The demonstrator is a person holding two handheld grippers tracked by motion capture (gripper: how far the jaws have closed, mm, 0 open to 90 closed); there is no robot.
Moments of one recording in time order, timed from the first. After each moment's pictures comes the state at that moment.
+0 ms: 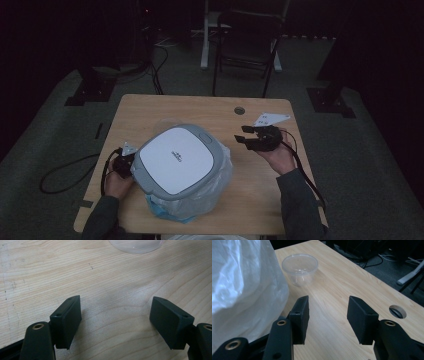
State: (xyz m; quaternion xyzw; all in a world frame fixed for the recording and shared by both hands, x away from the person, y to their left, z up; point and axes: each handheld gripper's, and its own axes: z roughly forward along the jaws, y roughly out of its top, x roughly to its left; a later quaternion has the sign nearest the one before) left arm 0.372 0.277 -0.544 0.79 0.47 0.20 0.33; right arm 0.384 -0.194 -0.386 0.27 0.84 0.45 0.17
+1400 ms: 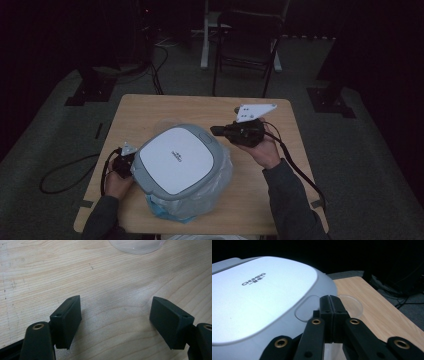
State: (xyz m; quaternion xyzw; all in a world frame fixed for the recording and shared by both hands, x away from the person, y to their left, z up) left arm 0.373 0.278 -0.544 0.79 0.47 0.20 0.34; right arm 0.363 -0.132 -0.327 0.13 0.83 0.54 0.09
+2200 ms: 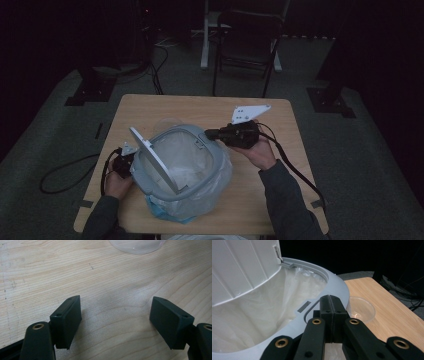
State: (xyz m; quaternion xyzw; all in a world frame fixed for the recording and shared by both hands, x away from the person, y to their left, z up) left arm 0.373 0.278 -0.544 0.79 0.47 0.20 0.34; right arm 0.364 -0.124 -0.333 0.12 0.83 0.54 0.07
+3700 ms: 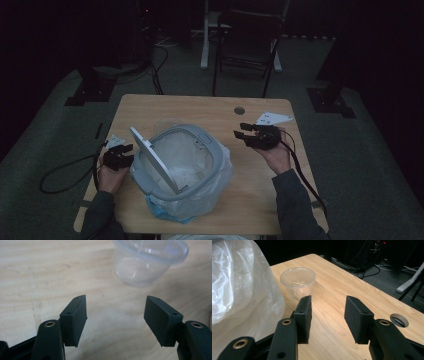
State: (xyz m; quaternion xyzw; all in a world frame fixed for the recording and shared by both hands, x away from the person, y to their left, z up) left arm 0.381 0.304 -0.510 0.74 0.49 0.19 0.41; right arm 0.390 -0.196 -0.394 0.28 0.80 0.50 0.18
